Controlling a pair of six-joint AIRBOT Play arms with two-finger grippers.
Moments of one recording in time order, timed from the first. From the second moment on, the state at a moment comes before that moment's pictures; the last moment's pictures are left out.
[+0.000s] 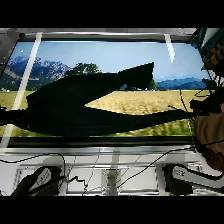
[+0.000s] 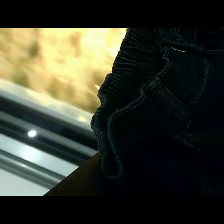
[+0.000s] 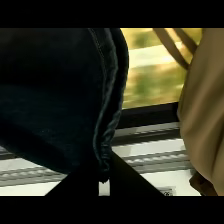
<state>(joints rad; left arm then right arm) 0.44 -1.00 0.92 1.79 -1.16 -1.46 -0.42 -1.33 1.26 -1.57 1.60 1.37</state>
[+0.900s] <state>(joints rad) 0.44 -1.10 0.92 1.69 -0.79 -1.63 -0.46 -1.39 1.21 -1.48 1.04 1.60</state>
